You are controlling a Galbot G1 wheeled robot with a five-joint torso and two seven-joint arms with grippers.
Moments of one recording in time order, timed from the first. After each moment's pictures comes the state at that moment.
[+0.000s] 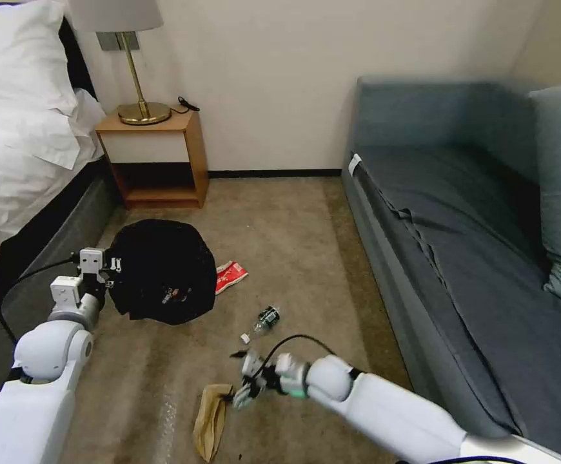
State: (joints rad) left arm 1.15 -1.08 -0.69 -1.78 -0.30 0.28 0.02; right arm -0.66 1.23 -0.68 1.26 0.18 -0.01 -0.46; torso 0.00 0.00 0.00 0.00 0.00
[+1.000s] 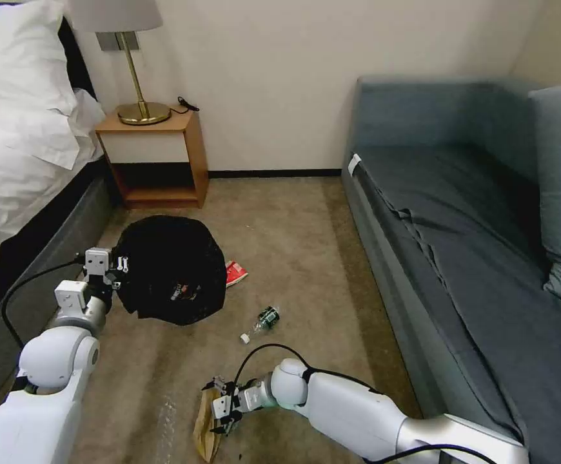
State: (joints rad) left arm 1.20 -1.11 -0.70 -1.86 -0.28 0.27 0.02; right arm -0.59 1.41 -0.72 1.01 -0.32 0.19 -0.56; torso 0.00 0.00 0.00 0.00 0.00
